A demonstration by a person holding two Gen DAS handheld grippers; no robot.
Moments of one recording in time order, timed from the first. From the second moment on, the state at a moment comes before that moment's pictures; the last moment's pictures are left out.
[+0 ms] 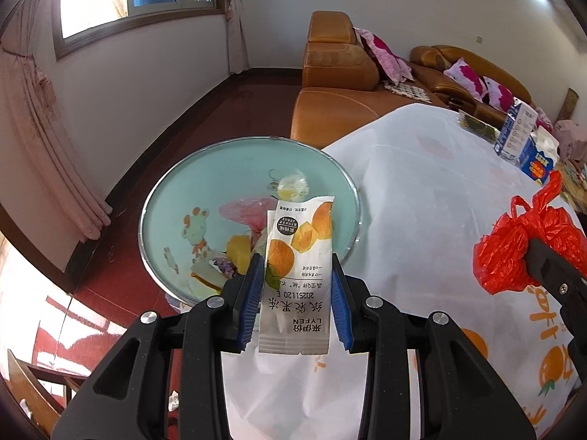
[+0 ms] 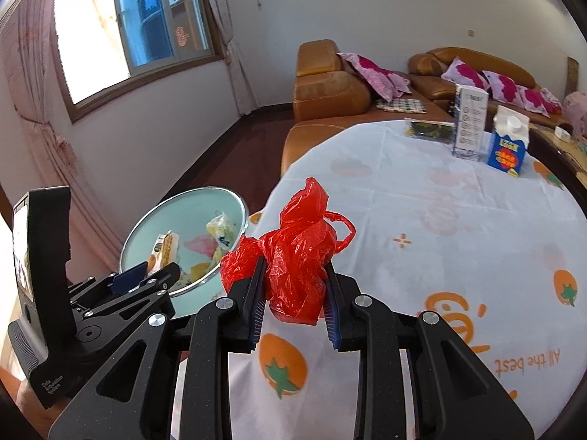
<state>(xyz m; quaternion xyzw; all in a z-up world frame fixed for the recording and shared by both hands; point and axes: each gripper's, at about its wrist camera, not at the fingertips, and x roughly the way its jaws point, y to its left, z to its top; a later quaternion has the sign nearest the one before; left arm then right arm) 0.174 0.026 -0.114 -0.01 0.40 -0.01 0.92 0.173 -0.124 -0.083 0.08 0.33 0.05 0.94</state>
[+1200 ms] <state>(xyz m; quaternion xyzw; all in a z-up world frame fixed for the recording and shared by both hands) 0.196 0.075 -0.127 -0.03 0.41 0.04 0.91 0.212 -0.059 -0.086 0.04 0.34 0.13 0.93</state>
